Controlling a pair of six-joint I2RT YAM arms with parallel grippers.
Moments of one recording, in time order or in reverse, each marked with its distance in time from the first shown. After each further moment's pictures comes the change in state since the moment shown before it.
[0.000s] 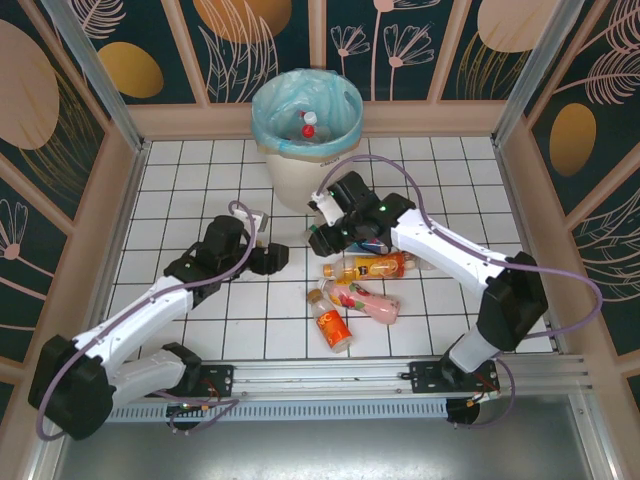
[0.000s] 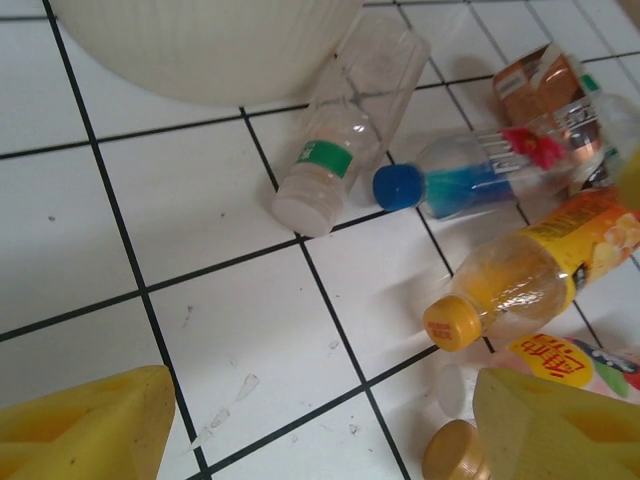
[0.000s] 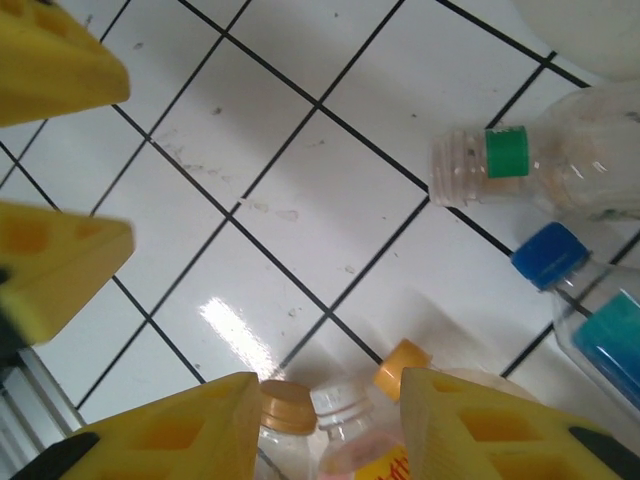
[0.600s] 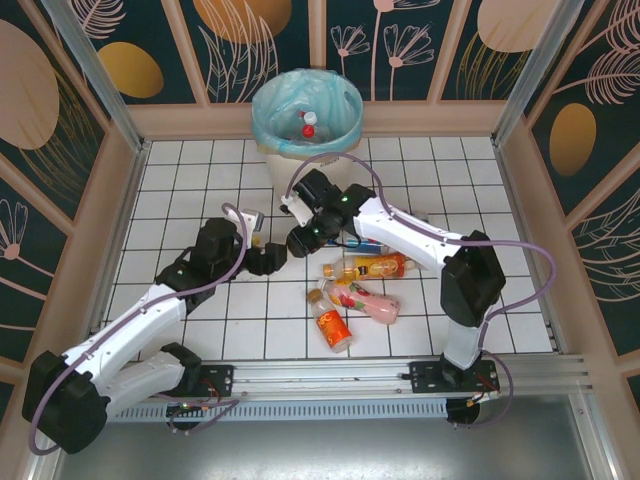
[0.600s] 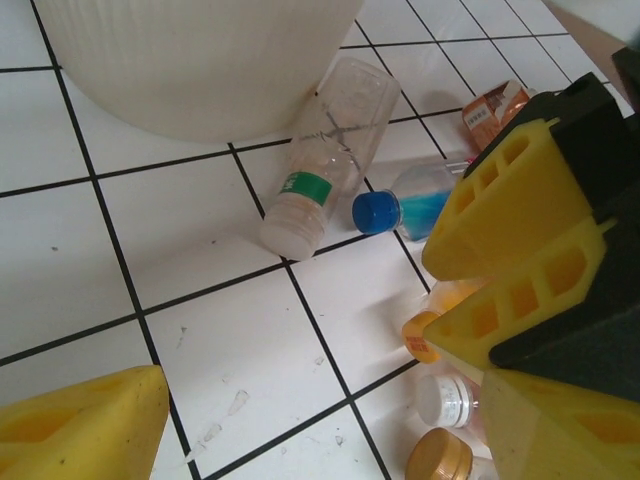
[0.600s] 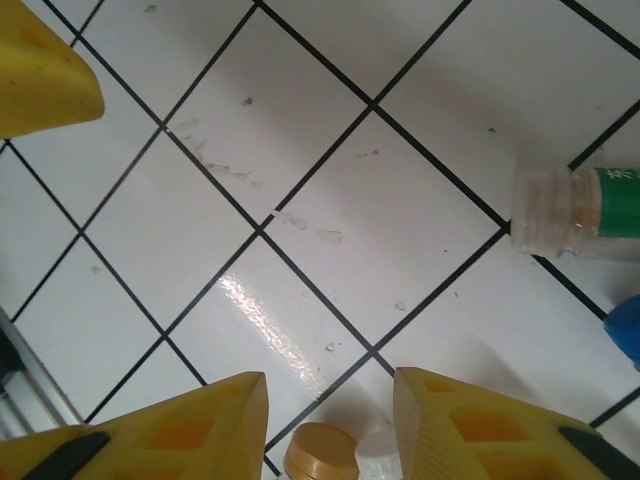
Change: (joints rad) left arm 0.000 -0.058 -0.013 0.016 0.008 0.003; right arm 0.094 0.211 0.216 -0.105 0.043 -0.008
